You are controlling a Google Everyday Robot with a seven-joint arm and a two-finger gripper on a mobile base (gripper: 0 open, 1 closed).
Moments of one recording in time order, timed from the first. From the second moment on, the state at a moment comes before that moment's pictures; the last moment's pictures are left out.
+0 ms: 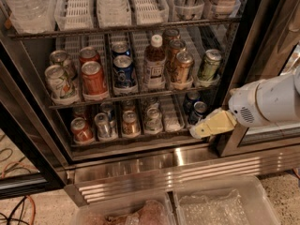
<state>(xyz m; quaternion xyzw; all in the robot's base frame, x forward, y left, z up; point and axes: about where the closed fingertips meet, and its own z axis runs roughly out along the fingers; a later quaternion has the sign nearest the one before) 0.490 -0.166 0.844 -0.37 0.86 0.10 0.34</state>
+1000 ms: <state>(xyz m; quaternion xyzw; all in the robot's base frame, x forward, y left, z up) 0.513 -0.160 0.852 -0.28 0.85 0.08 0.43</state>
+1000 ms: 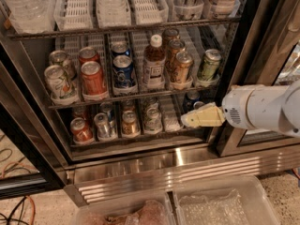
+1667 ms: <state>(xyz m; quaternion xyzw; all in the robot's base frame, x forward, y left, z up) 0.541 -0.157 0.848 -0.18 0.85 0.08 0.50</state>
